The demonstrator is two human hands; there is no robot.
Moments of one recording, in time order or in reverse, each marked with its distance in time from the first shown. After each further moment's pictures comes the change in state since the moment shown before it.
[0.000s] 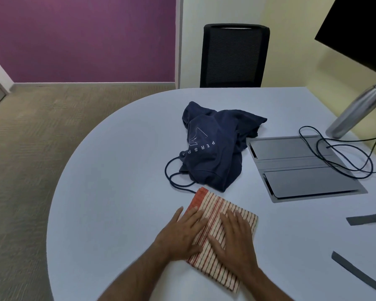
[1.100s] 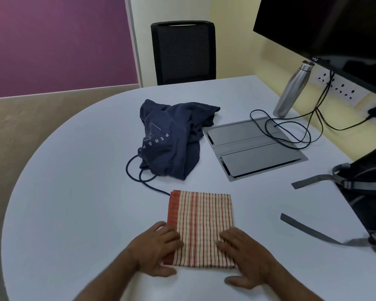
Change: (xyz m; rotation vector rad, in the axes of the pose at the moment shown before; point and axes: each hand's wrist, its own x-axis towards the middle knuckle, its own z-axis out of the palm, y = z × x) left_hand -0.015 0.036 0.018 0.108 0.139 0.514; right_hand -0.098 0.132 -0.068 -0.096 -0.131 -0.602
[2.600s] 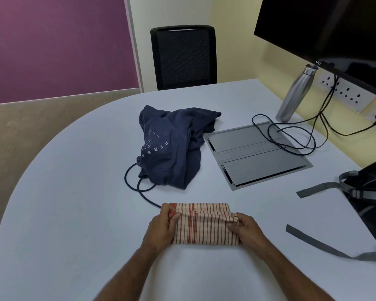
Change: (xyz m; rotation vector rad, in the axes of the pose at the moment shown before) left_hand 0.068 -0.014 -0.014 -0.779 0.329 -0.958; right_hand 0.072 0.041 -0.023 1.116 0.170 1.002
